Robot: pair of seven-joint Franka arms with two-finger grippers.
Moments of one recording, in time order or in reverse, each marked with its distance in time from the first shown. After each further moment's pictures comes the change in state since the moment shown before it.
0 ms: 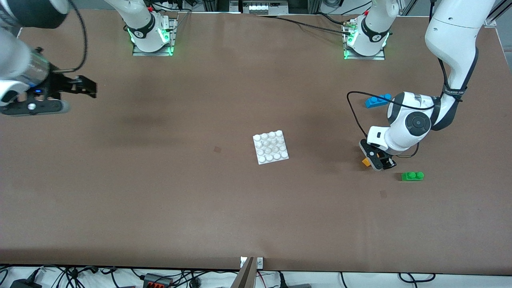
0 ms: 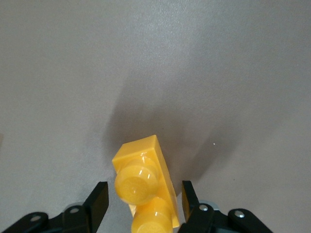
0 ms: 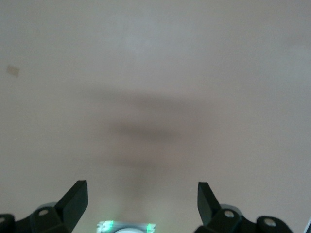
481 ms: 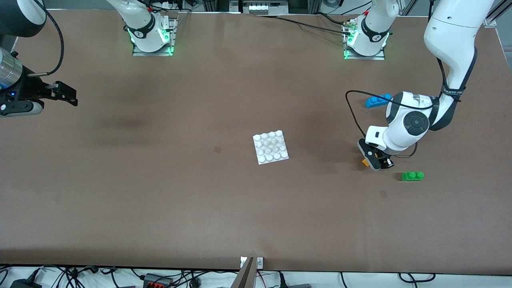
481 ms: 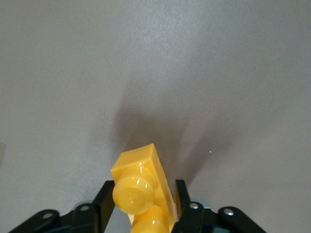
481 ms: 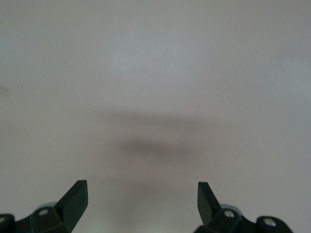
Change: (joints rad) left arm -0.004 -0.004 -0.011 0.003 0.000 0.000 0.000; right arm -0.159 -0.038 0.078 -0.103 0.066 0.177 -0.050
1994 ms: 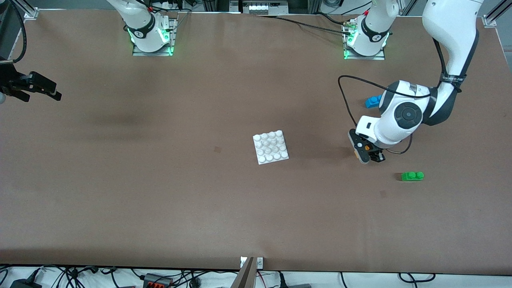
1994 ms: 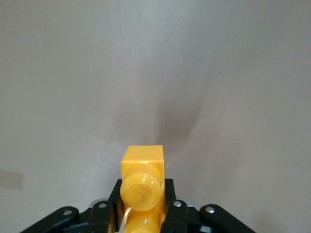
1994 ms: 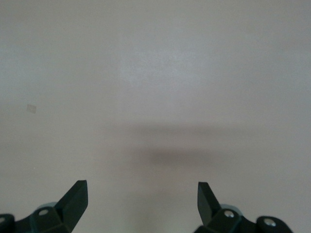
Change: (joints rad) left arm 0.002 -0.108 -0.146 0.066 -0.006 -0.243 -0.017; right arm -0.030 -0.027 -0.057 0.041 0.091 -0.084 0.000
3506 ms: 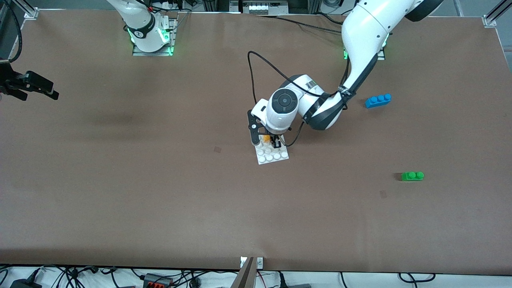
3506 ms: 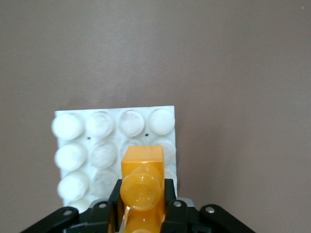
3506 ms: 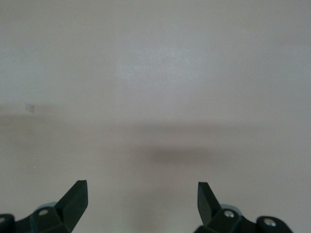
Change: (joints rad) left arm -0.448 0.355 -0.106 0.444 -0.002 -0.115 -0.292; right arm 0.003 0.001 -0.014 0.004 0.000 -0.014 -0.001
